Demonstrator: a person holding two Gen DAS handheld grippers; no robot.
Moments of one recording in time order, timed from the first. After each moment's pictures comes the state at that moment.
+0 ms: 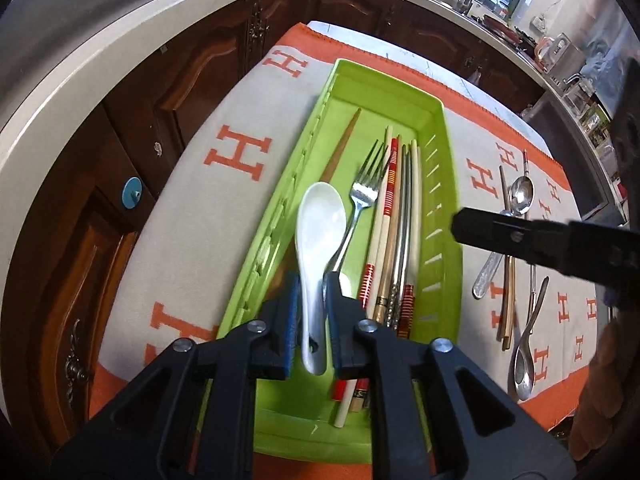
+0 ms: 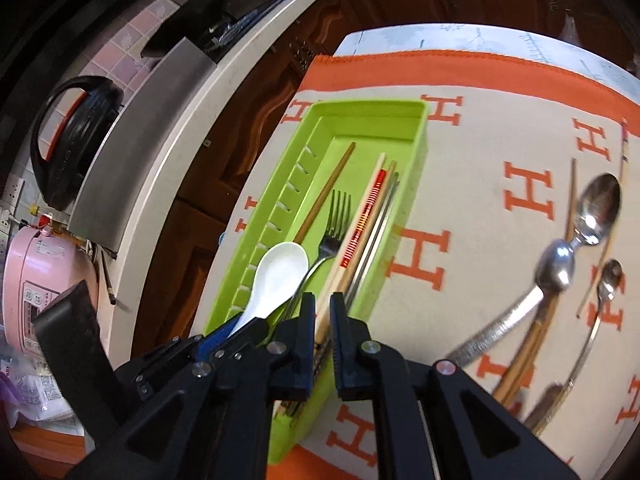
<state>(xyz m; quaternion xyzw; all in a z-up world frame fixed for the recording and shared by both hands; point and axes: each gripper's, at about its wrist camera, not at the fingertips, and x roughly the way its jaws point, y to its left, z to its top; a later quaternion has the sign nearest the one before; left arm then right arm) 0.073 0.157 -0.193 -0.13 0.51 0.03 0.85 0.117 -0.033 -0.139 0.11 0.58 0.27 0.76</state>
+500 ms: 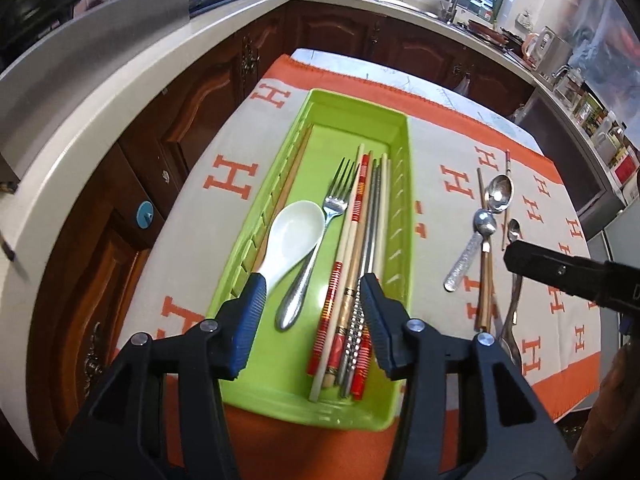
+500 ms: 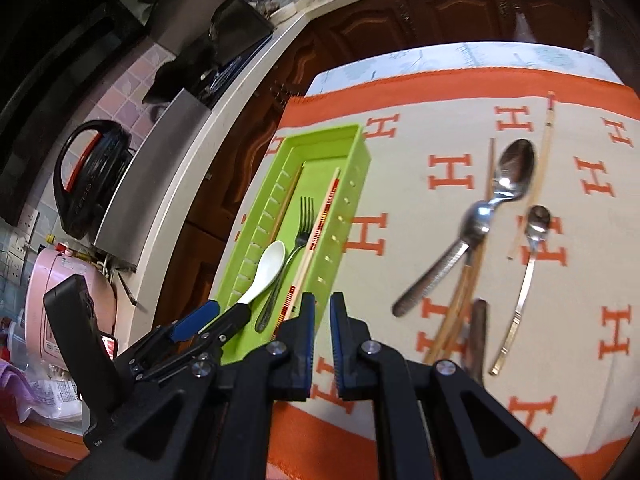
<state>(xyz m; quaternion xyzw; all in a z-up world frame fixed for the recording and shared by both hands) 0.044 0.126 -0.153 -0.09 0.47 0.04 0.87 0.073 -0.100 -0.112 0.17 0.54 0.23 0.79</state>
